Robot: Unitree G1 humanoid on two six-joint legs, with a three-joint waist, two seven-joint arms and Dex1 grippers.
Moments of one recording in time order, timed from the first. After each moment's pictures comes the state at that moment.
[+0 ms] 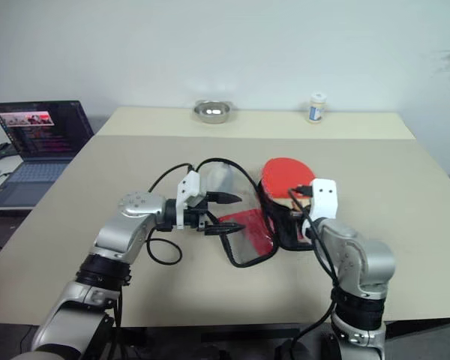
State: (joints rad) left arm -0.68 0.50 -0.16 0.24 -0.27 0.21 -1.22; right arm -0.51 -0.02 -0.19 -0.46 0.32 1.40 -0.06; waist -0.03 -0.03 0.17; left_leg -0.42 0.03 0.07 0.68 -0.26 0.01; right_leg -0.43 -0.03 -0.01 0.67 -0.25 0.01
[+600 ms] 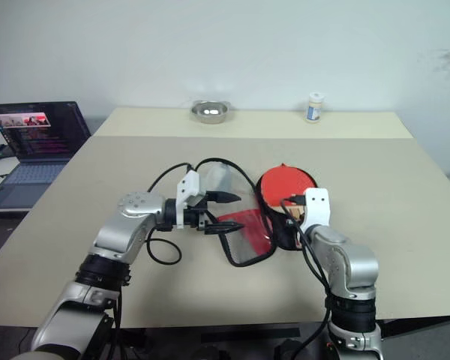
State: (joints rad) left arm -0.68 0.50 -0.16 0.24 -0.27 0.21 -1.21; right arm -0.46 -0.04 -0.12 -0.34 0.26 1.26 -0.04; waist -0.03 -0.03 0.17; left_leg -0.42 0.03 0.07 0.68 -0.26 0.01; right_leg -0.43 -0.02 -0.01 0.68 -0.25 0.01
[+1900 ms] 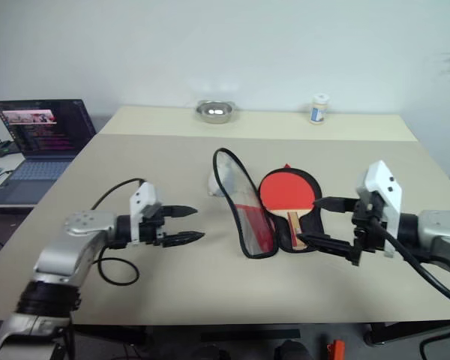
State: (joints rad) left arm -0.50 0.68 -0.04 0.11 -0.33 0.38 -1.16; right arm -0.32 -0.93 -0.41 -0.67 0.92 1.14 0.84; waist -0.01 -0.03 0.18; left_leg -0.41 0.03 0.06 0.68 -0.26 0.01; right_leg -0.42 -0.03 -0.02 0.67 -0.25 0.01
